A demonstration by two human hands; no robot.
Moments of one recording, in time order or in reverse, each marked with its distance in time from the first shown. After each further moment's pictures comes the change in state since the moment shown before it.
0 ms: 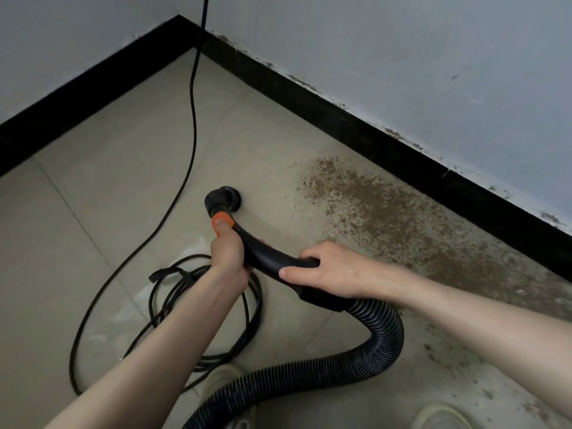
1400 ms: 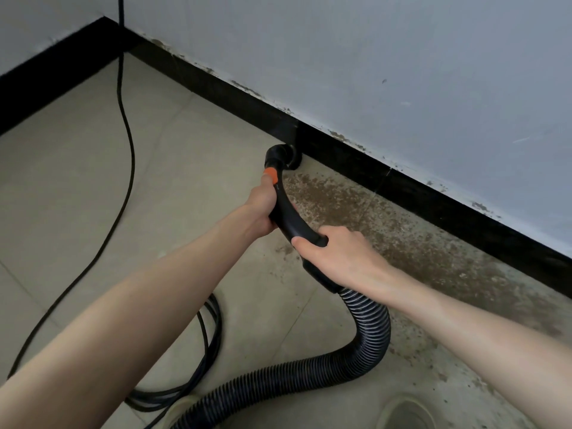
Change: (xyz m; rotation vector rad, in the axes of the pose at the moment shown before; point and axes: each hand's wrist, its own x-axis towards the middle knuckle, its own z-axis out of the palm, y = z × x) left_hand 0.010 0.000 0.144 0.378 -0.460 -0.044; right_hand -0.024 0.040 -0.034 0.058 0.407 0.317
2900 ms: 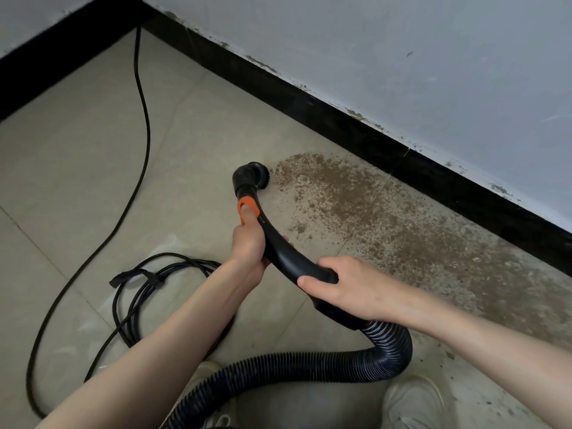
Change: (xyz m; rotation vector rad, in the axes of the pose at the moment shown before) left_hand -0.064 -0.067 -0.052 -0.137 0.196 -0.006; right_hand -0.044 0.015 0.024 -0.058 -0.323 -0.128
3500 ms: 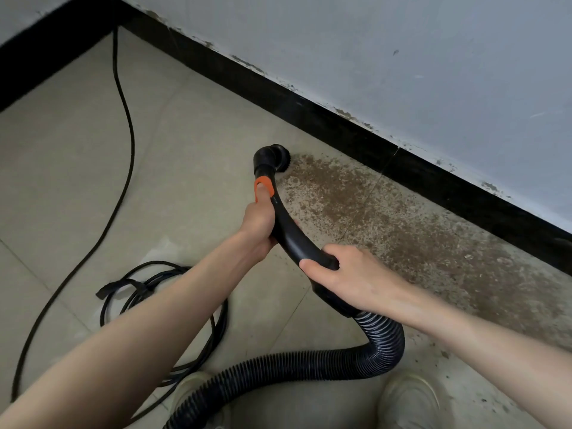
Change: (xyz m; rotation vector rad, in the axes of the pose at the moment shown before) left_hand 0.016 0.020 0.038 0.098 -0.166 0.007; right_hand 0.006 0.004 -0.011 0.053 0.135 0.095
